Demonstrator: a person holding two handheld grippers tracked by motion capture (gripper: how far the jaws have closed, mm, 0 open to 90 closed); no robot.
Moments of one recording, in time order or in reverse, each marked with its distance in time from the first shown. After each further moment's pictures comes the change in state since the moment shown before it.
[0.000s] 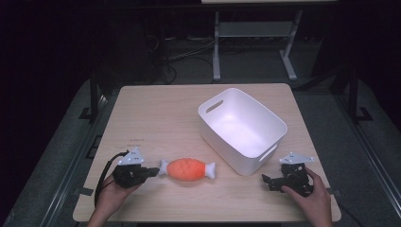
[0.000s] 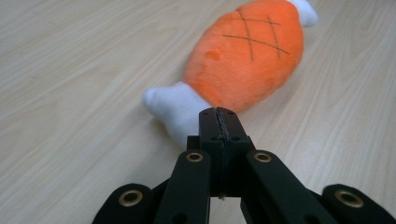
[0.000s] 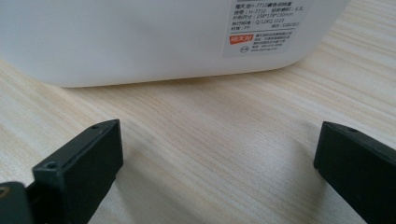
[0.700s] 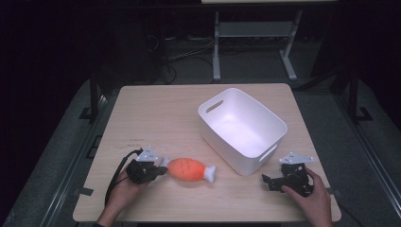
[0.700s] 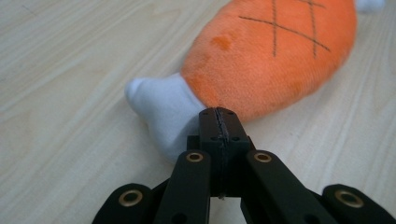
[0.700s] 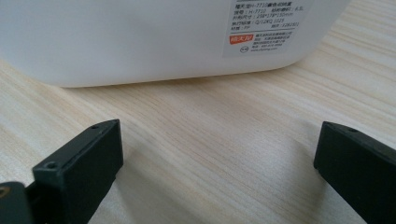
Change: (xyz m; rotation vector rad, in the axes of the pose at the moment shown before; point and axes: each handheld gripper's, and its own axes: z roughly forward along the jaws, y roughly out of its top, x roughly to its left) left arm 0.006 0.011 0.036 0.094 0.030 0.019; right arm 0.000 0.000 0.000 0.000 0.000 0.000
